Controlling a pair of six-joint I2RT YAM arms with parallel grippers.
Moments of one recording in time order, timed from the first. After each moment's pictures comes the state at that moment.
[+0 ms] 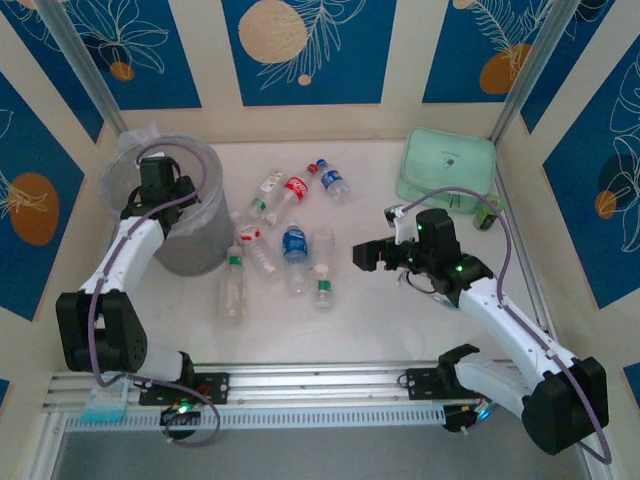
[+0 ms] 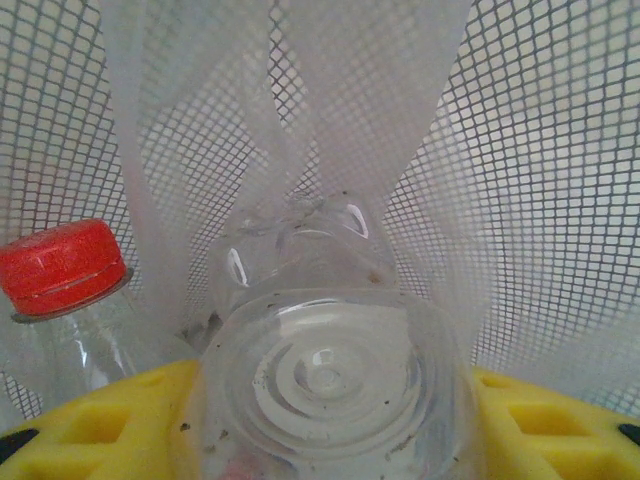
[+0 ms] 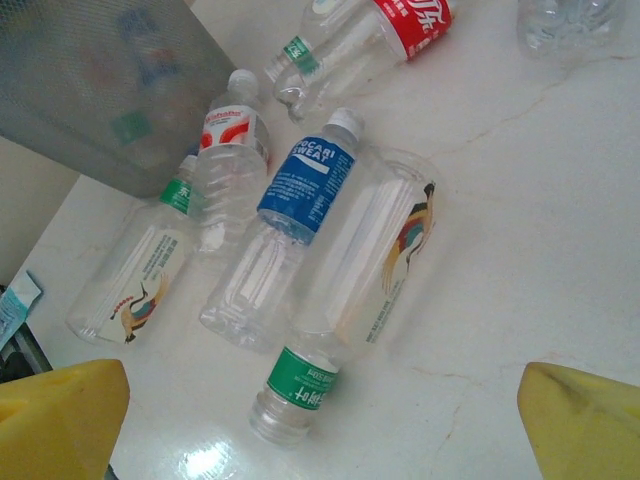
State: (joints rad) left arm 0.00 1.43 1.11 -0.35 -0.20 -0.33; right arm 0.38 0.99 0.70 -0.33 -0.44 0.30
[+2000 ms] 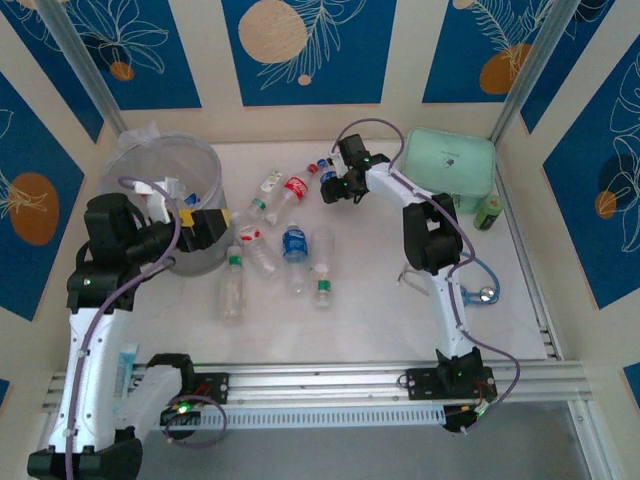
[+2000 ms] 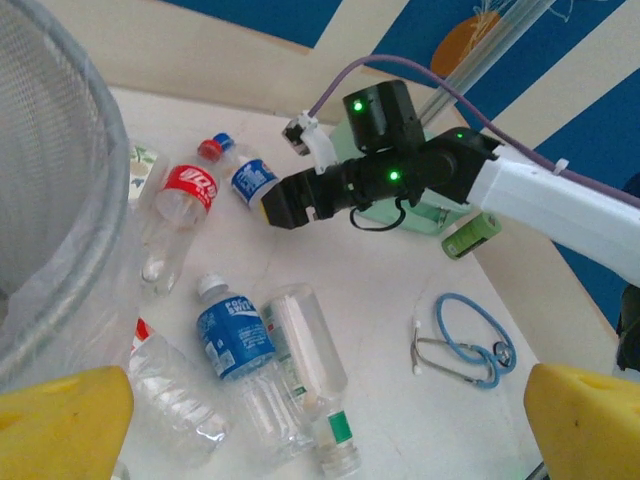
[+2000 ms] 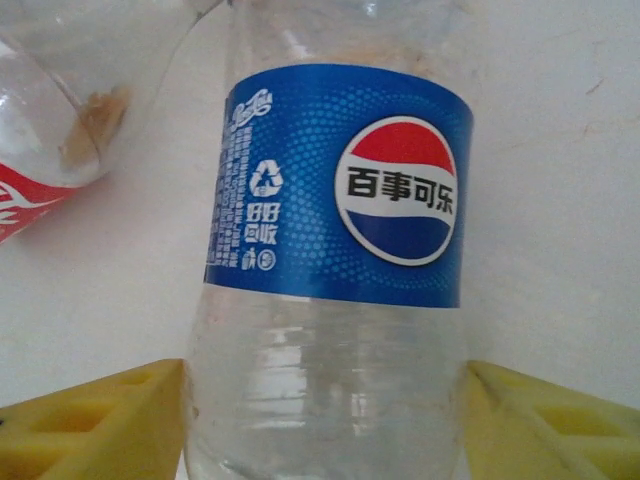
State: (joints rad) left arm -0.02 0.83 1.11 -0.72 0.65 -0.32; right arm 0.40 2.36 1.98 -0.67 -0.11 0.02
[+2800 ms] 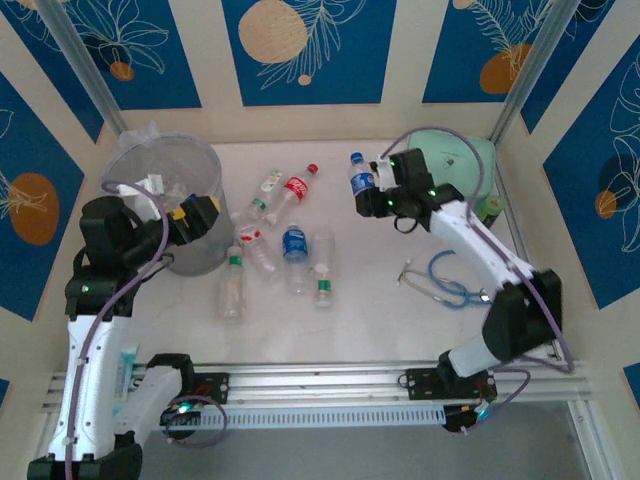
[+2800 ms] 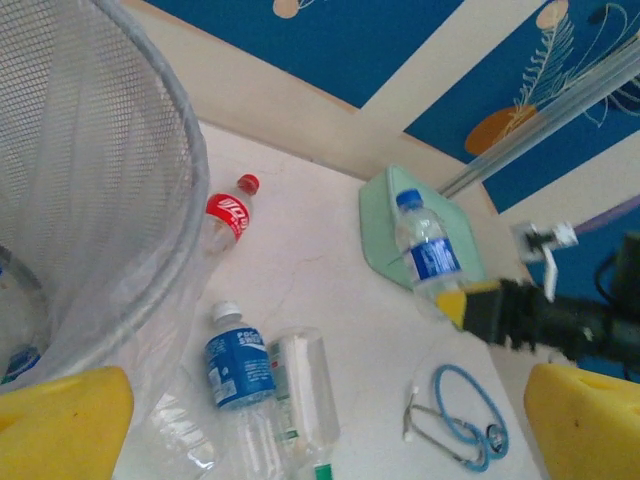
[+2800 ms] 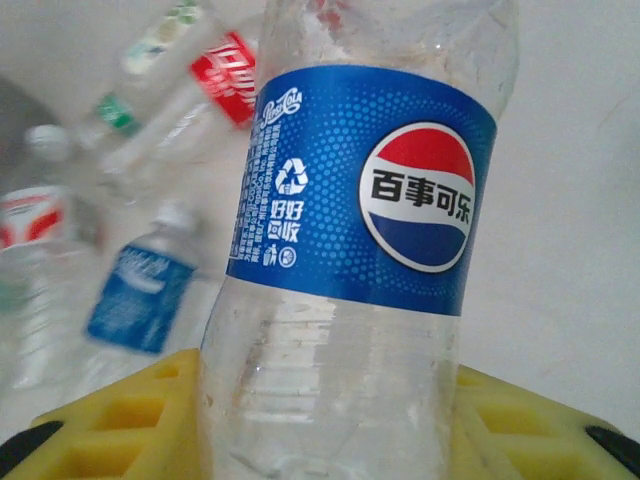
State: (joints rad) left arm -0.03 0.80 1.10 -0.65 0.50 -0.53; right arm 0.37 1.44 1.23 -0.59 -0.21 0.18
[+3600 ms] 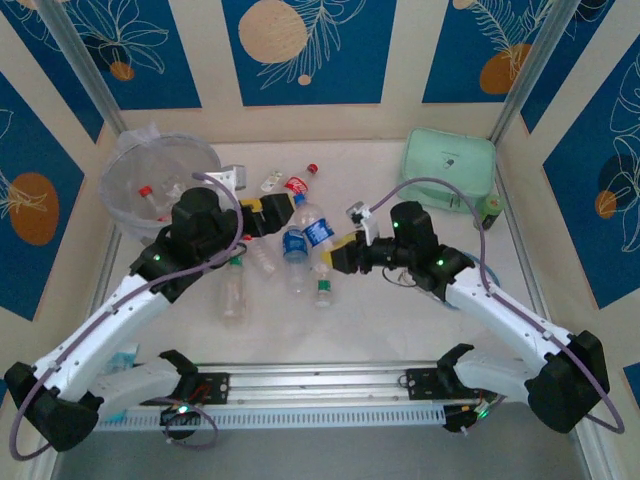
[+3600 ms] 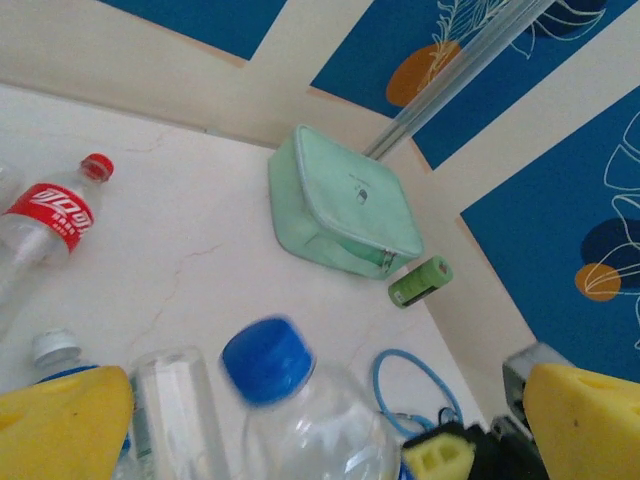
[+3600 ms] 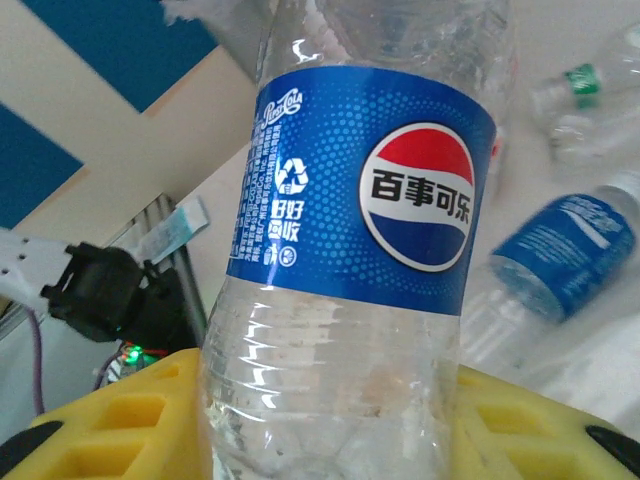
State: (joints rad) left arm -0.65 1.04 1.05 -0.25 0.06 -0.68; right arm 0.63 1.08 0.81 -0.18 -0.61 0.25
